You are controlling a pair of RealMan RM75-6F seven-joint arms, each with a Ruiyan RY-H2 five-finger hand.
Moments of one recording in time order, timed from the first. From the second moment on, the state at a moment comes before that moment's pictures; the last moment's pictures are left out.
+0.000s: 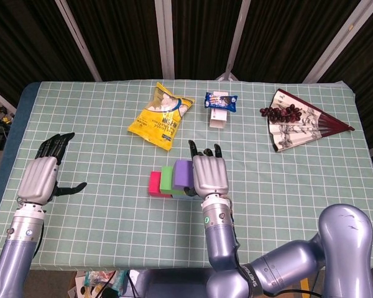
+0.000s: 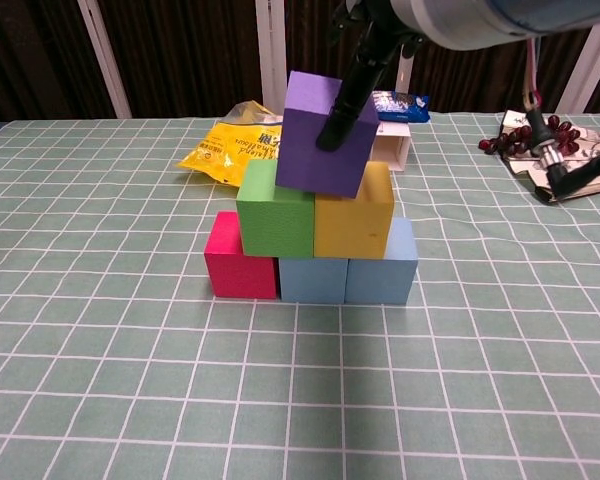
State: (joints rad) left arm -0.43 -1.10 -0.24 -2.18 1.05 1.39 0.37; right arm 1.29 -1.61 0.61 -2.16 0.01 1.84 -0.95
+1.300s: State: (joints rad) left arm -0.43 -1.09 -0.23 -2.18 1.04 1.39 0.37; right arm 1.25 -1.63 0.61 -2.12 -0.04 1.80 -1.01
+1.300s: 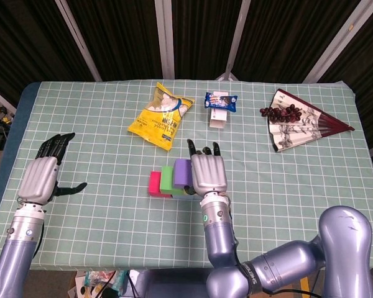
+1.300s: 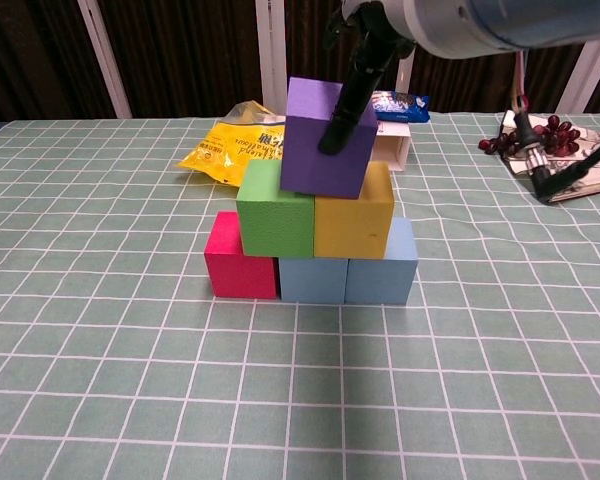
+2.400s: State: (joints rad) left arm -0.43 -1.09 -0.23 -2.18 1.04 1.39 0.37; right arm 1.25 -1.65 0.62 -2.13 -0.05 1.82 -1.04
